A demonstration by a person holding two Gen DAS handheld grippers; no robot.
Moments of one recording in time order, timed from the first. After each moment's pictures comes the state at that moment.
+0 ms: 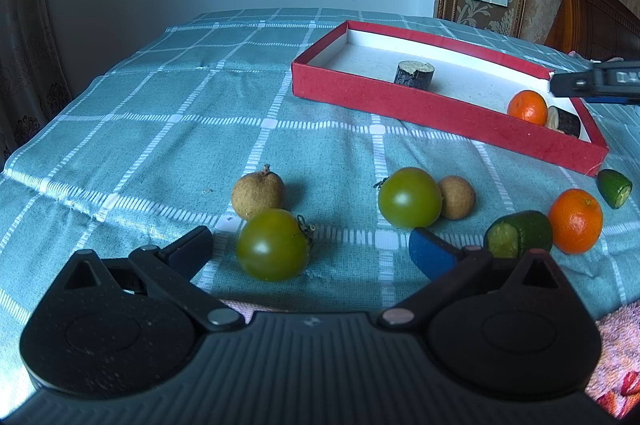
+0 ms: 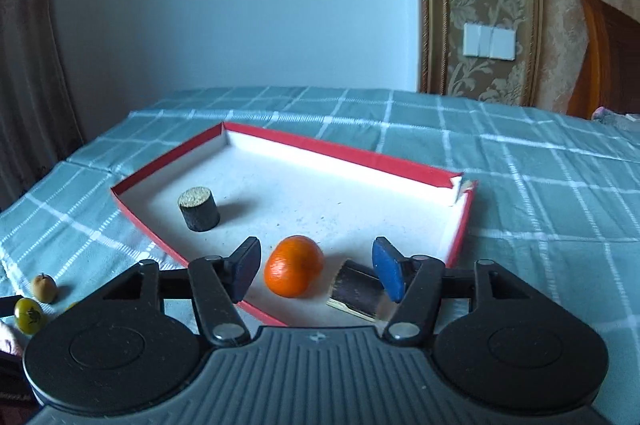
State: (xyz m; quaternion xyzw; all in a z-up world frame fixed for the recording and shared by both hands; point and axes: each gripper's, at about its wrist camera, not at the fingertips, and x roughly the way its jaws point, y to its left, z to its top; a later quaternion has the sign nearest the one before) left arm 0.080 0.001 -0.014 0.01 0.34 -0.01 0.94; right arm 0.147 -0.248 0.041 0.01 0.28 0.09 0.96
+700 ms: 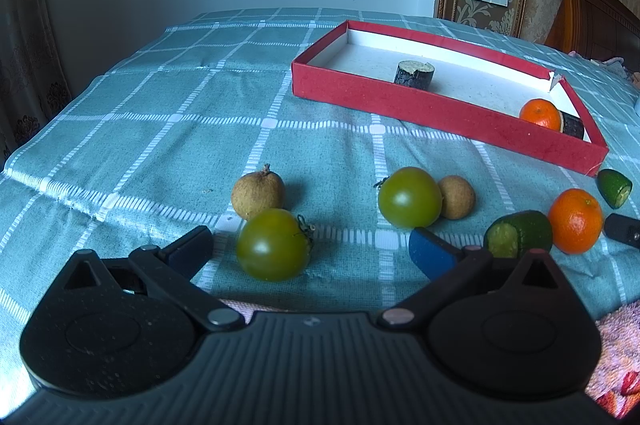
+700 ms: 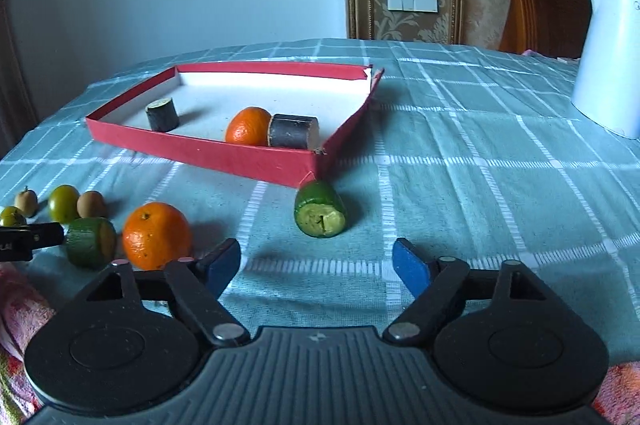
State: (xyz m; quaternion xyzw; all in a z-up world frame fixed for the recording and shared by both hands) left arm 0.080 0.002 -0.014 0.01 0.34 -0.01 0.94; right arm 0.056 -0.262 -0.009 0.03 0.32 -0.01 0.95
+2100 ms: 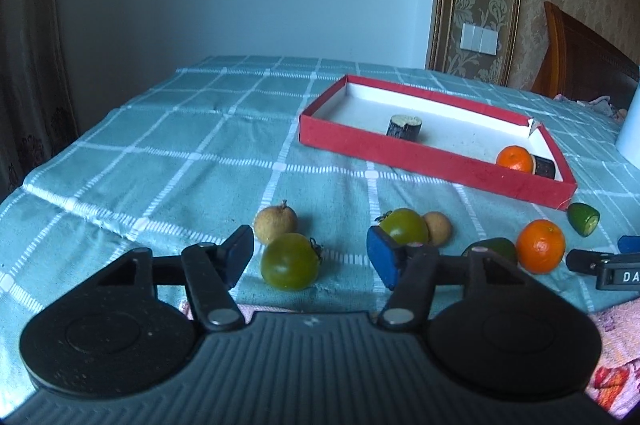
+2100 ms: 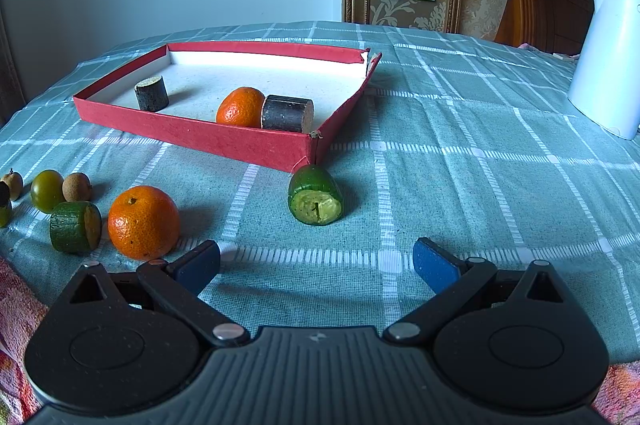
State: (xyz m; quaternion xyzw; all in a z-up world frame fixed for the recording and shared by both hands) left arm 0.048 0.014 0.009 -0.01 0.27 -0.02 0.96; right arm 0.061 -0.256 -0.014 0.01 0.34 -0.02 0.94
